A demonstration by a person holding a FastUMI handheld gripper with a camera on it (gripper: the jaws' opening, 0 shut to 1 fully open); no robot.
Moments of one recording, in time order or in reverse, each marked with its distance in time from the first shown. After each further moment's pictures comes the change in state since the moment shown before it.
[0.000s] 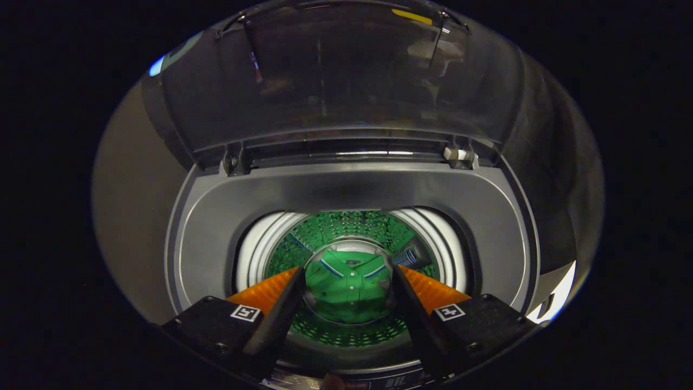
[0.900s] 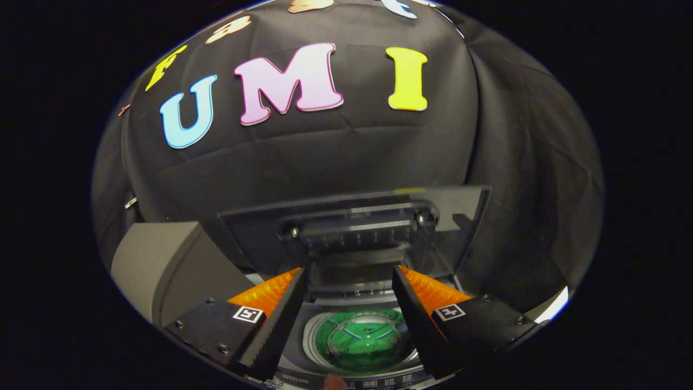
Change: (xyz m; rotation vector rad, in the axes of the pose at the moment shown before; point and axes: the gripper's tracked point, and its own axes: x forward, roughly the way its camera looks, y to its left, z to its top) arm -0.161 0.021 0.202 0.047 -0.460 0.067
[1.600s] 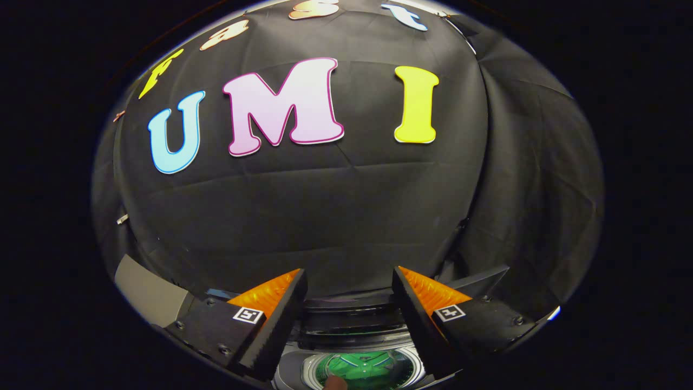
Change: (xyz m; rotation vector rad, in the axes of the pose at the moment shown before) arm 0.067 0.010 0.073 -0.008 -0.059 -0.020
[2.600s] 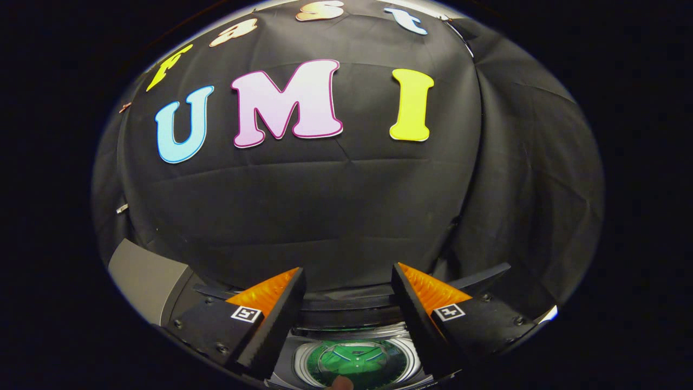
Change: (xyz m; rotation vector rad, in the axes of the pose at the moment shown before) arm -0.045 -0.011 -0.024 -0.022 -0.030 -0.017
